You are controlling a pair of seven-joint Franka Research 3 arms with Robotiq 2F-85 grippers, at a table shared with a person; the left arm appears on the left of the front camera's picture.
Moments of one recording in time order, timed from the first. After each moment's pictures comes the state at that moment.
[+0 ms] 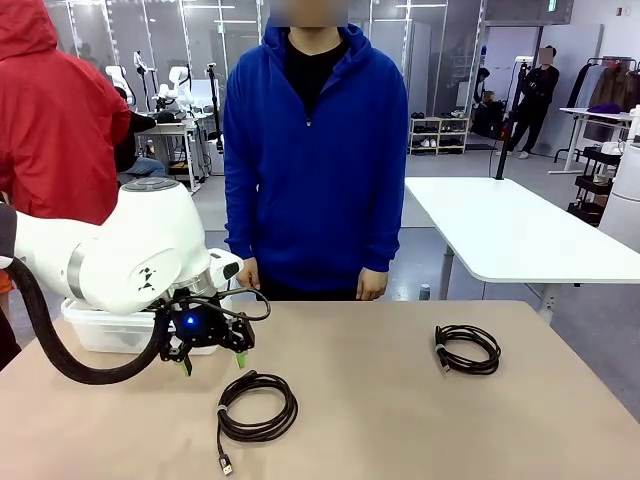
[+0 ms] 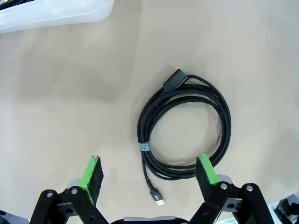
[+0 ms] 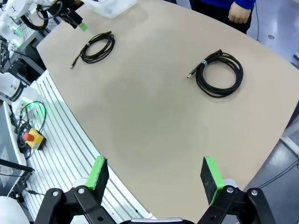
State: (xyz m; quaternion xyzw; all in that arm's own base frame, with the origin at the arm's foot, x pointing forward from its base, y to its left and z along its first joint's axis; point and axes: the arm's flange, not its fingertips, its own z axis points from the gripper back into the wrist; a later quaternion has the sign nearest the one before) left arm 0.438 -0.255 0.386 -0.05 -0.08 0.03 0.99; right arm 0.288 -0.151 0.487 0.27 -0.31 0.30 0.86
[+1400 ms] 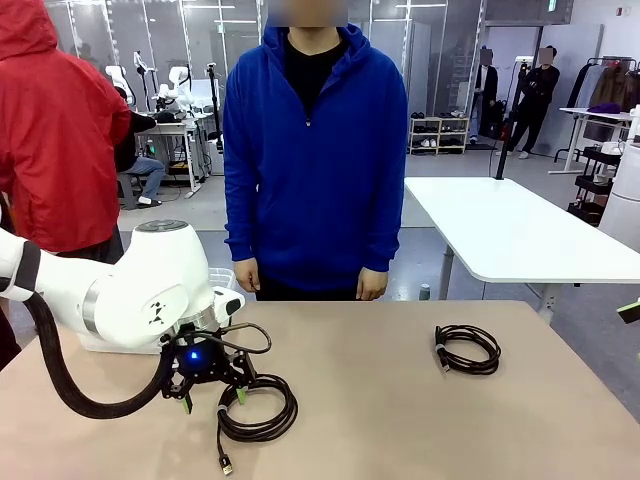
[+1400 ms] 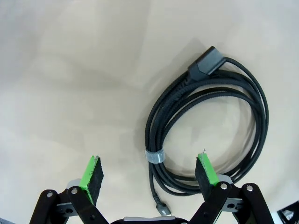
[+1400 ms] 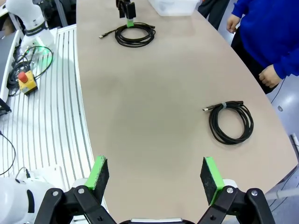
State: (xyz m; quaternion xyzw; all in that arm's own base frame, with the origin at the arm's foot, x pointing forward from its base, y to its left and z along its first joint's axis) left arm 0.437 -0.252 0.321 -0.05 -0.03 0.05 1.00; right arm 0.290 -0.135 0.480 0.23 -0.36 0.52 0.74
